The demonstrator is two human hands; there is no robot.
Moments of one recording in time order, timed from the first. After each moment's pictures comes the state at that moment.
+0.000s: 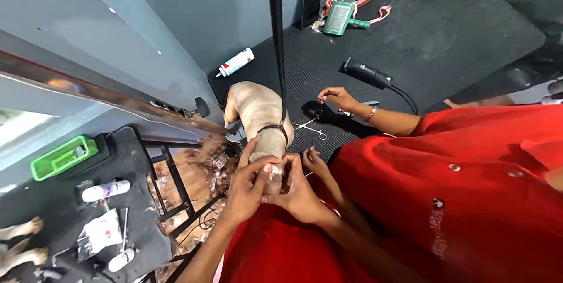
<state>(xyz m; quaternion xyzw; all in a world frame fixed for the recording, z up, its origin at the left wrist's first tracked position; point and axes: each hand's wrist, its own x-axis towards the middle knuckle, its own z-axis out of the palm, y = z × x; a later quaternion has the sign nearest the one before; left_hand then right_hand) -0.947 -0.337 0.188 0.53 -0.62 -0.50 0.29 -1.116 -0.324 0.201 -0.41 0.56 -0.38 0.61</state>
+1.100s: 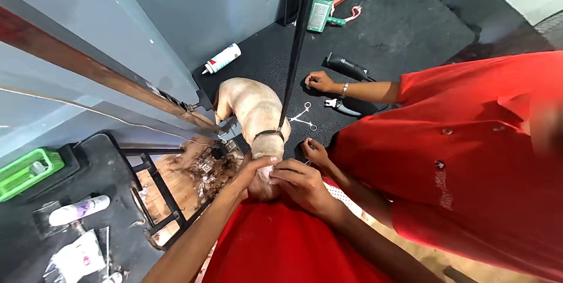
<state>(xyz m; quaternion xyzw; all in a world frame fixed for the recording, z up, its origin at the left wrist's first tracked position) -0.932 -0.361 0.144 0.49 -0.26 -0.81 0.21 -1.112 -0.299 0.156 -0.74 0.45 -0.43 0.26</state>
